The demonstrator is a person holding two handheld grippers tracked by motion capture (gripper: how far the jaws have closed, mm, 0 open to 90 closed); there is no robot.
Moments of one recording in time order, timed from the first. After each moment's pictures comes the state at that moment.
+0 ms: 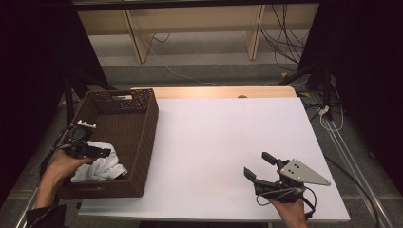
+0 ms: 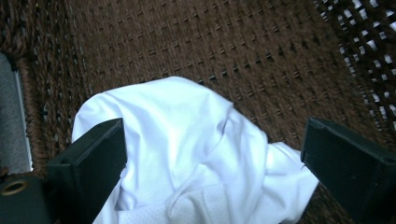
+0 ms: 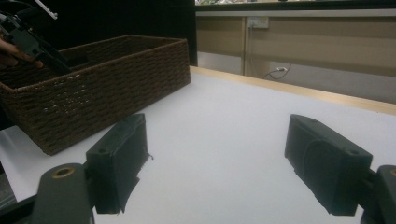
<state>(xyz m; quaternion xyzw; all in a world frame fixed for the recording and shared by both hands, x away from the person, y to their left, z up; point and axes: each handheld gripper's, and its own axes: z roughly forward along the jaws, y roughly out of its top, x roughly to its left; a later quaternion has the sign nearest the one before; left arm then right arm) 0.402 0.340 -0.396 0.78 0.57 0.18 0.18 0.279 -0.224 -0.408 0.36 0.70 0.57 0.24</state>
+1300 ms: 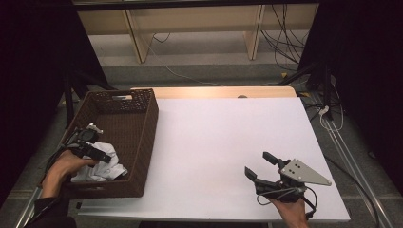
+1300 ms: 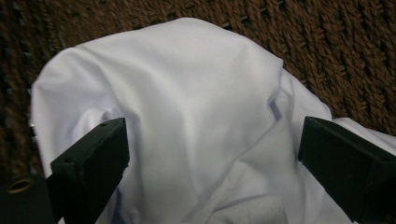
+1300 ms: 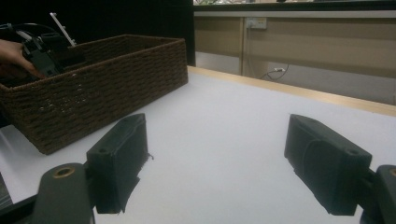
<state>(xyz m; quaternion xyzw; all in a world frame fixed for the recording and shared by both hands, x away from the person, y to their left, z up) 0.430 0.350 -0.438 0.80 0.58 0.11 0.09 0.280 -0.226 -0.408 0.36 0.70 0.57 0.25</state>
